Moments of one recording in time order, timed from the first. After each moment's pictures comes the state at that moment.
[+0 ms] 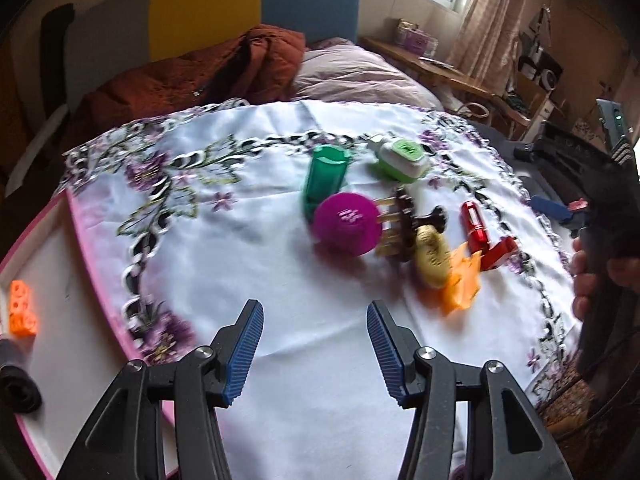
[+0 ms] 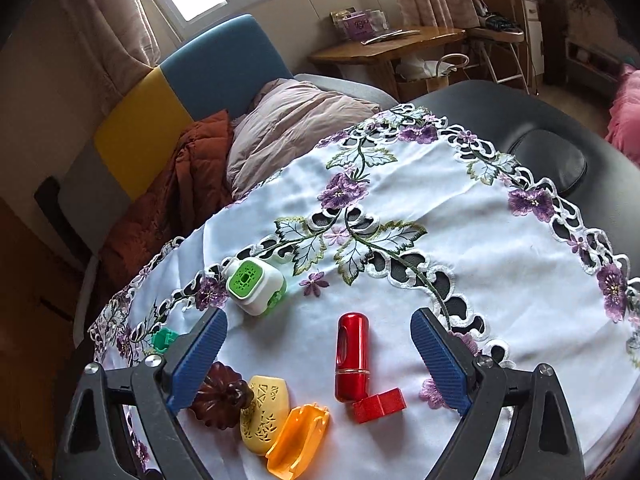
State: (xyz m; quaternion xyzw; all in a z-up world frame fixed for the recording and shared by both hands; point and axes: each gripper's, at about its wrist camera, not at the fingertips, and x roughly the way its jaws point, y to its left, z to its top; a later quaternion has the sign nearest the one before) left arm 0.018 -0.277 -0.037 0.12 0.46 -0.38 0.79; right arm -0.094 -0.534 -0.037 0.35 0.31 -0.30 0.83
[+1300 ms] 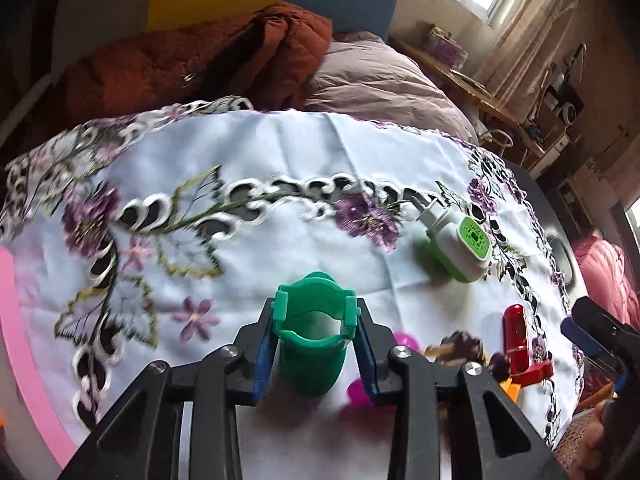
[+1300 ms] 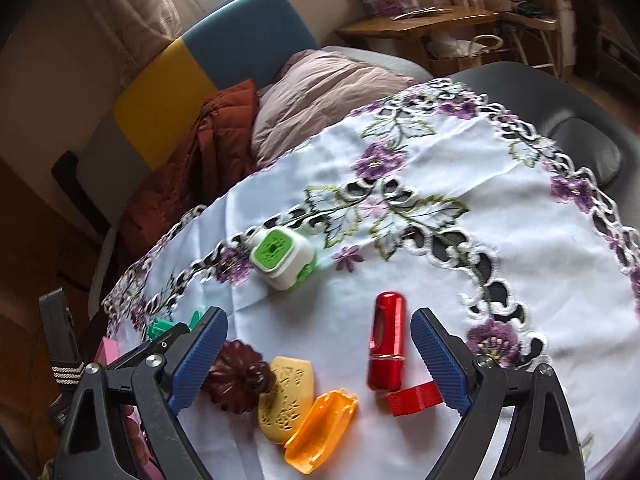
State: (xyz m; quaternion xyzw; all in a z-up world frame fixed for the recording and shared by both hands) left arm 0.132 -0.340 -0.069 0.06 0.51 -0.35 0.78; right arm -0.070 -0.525 -0.049 0.35 0.34 -0.23 0.84
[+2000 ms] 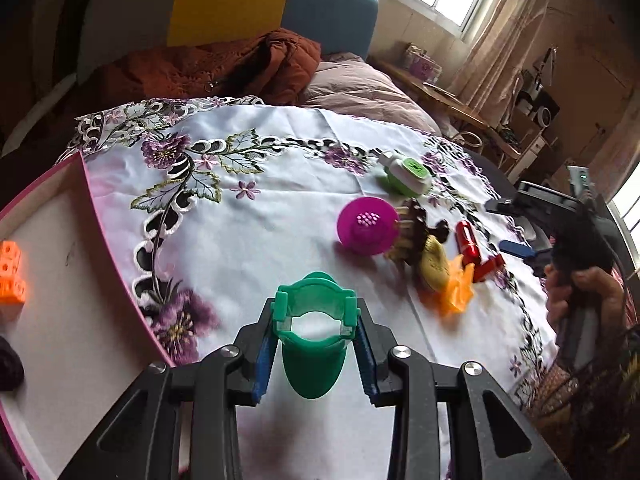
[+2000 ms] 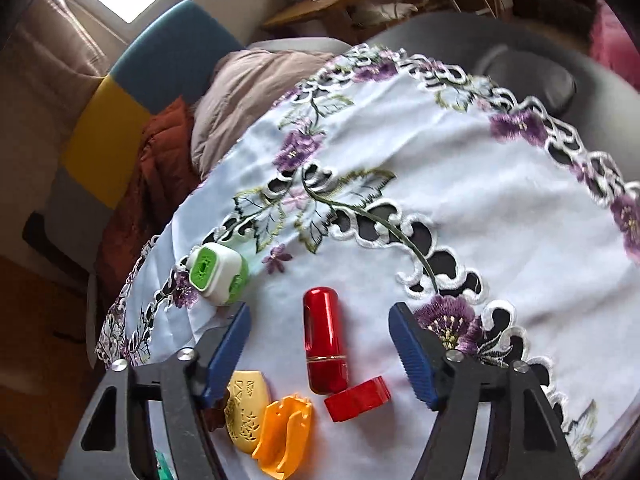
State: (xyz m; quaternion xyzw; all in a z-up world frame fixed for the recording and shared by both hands) left arm 0.029 -0.233 -0.041 0.05 0.47 -0.38 0.79; right arm -0.103 -0.565 -0.078 0.45 0.34 -0.31 0.77
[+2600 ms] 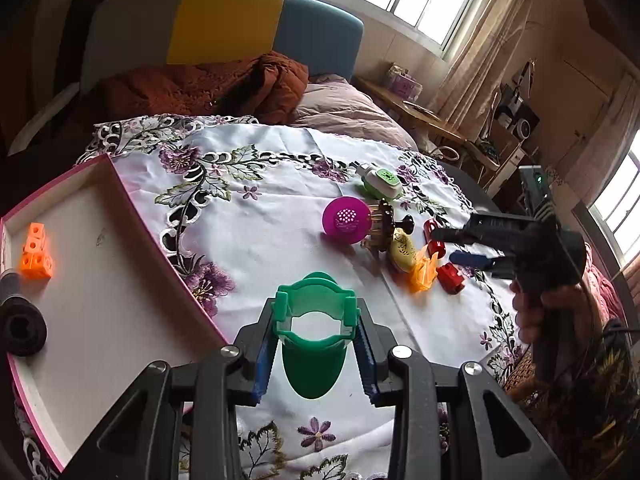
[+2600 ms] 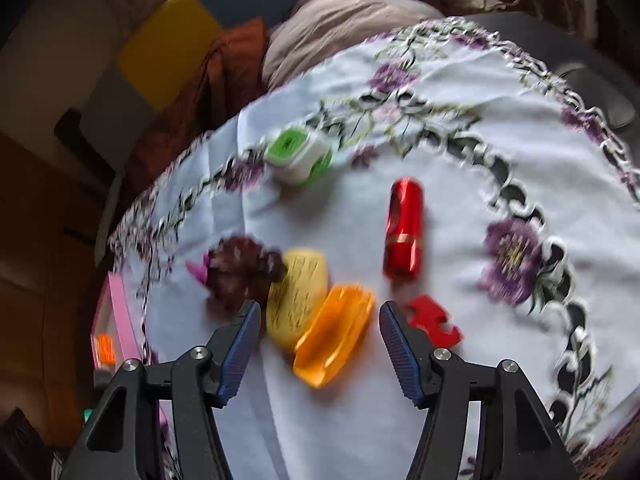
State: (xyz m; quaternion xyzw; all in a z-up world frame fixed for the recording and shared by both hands) left arm -0.001 -0.184 -0.015 0.03 0.44 -0.41 0.80; right arm -0.087 -0.482 -0.076 0.37 0.43 -0.19 0.80
